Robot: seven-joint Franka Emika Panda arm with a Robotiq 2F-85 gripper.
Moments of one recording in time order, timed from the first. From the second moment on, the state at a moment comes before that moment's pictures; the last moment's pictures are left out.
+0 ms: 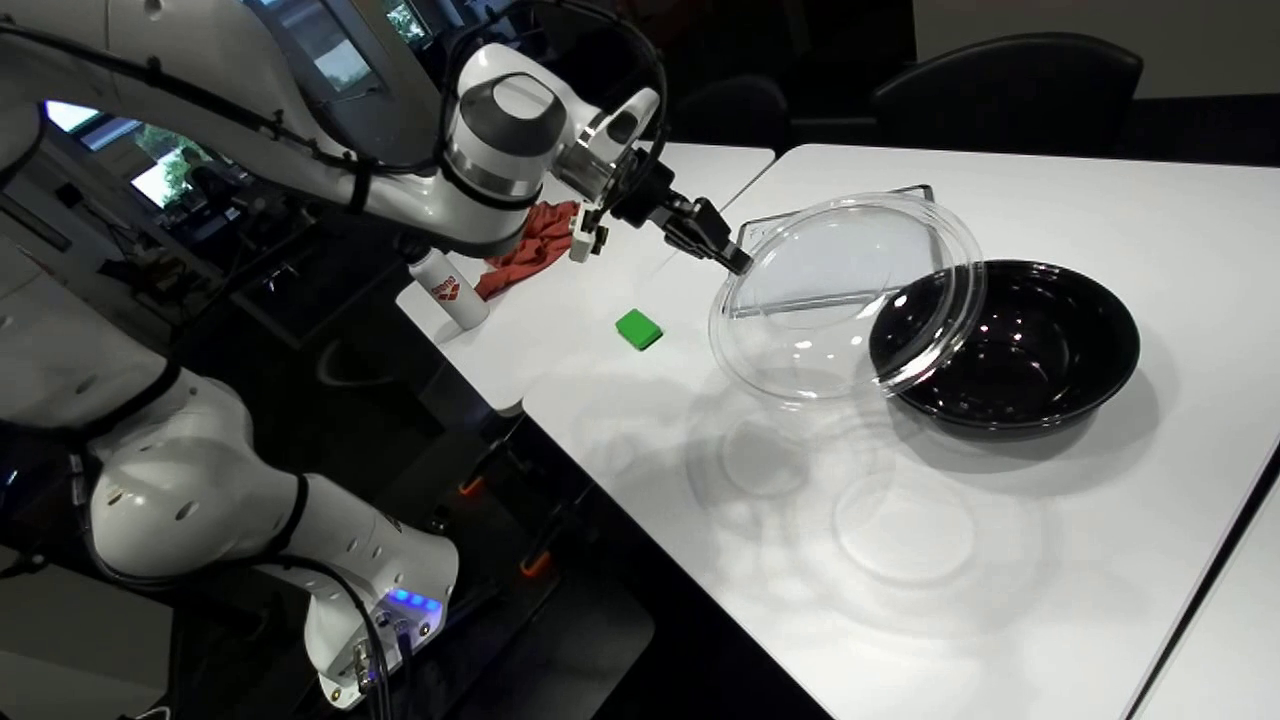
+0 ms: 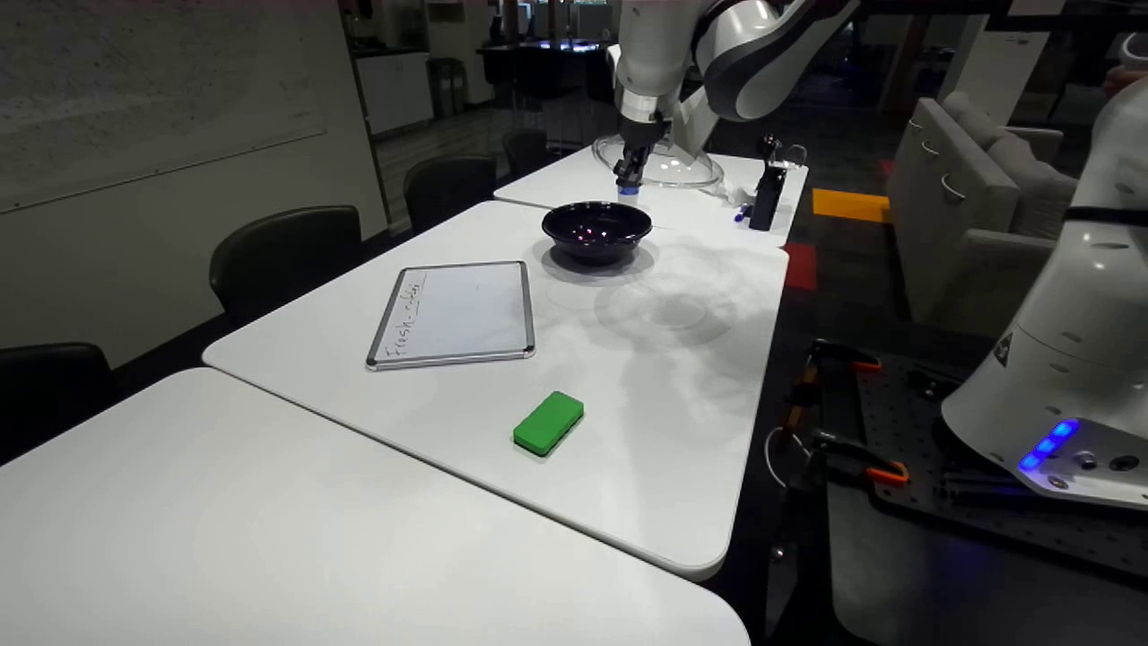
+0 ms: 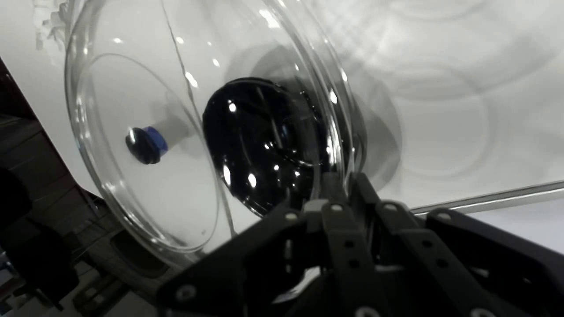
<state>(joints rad) -0.11 0.11 -0.18 -2.30 -1.04 2.56 0.68</state>
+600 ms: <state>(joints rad) -0.14 0.49 -0.20 -1.95 -1.06 2.57 0.49</state>
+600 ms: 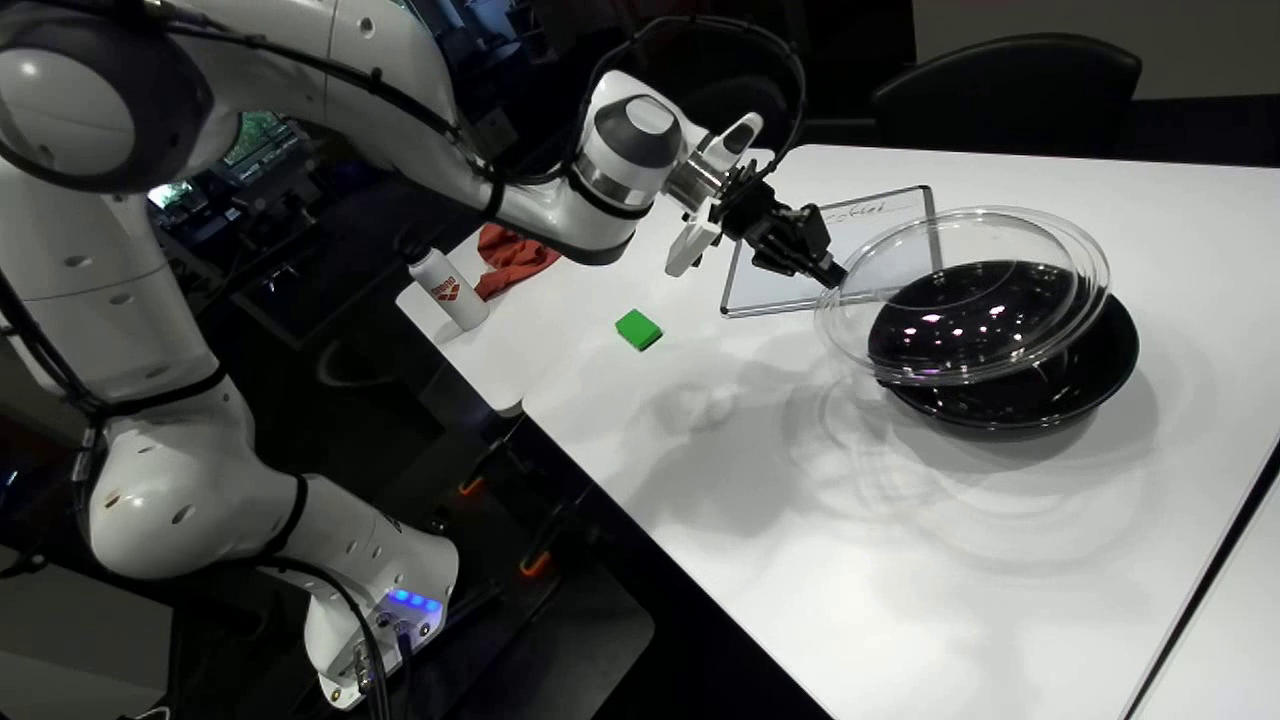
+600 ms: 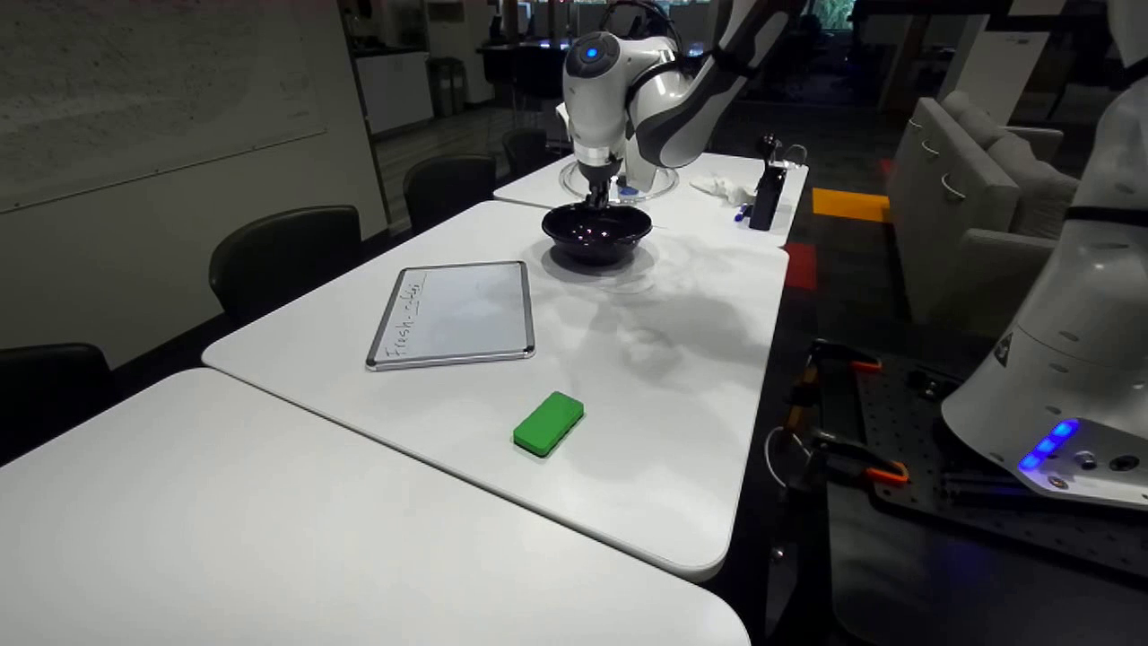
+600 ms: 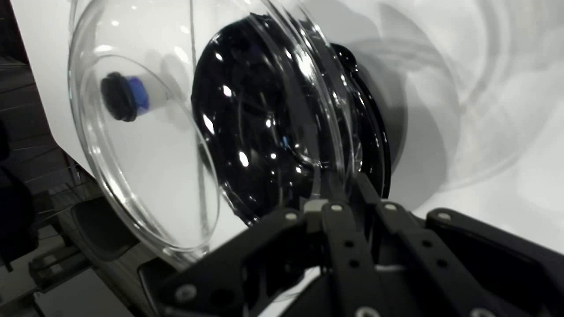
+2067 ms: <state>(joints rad) -0.14 0.67 -0.22 -1.80 -0.99 2.60 0.48</state>
